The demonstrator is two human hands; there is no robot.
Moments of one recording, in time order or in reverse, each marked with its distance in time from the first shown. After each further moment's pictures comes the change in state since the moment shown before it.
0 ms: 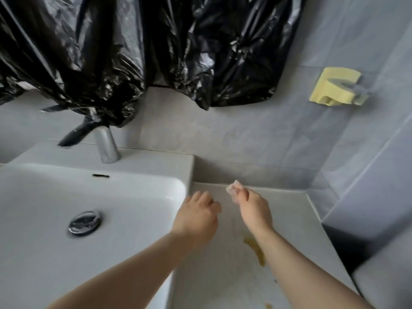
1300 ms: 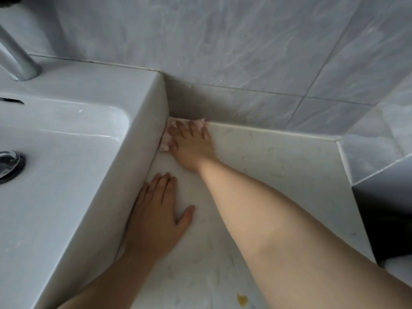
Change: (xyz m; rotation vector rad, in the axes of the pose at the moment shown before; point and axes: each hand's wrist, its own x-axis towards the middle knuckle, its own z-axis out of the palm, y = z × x) left_hand -0.041 0.003 0.145 0.186 -0.130 -0.493; right_hand 0.094 0.042 0.142 -0.503 -0.525 -0.533
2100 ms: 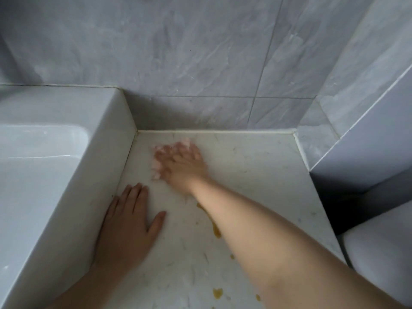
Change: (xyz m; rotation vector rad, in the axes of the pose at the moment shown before) left_hand 0.001 -0.003 0.001 0.080 -0.016 0.020; right_hand -0.060 0.033 -0.009 -0.054 0.000 -0.001
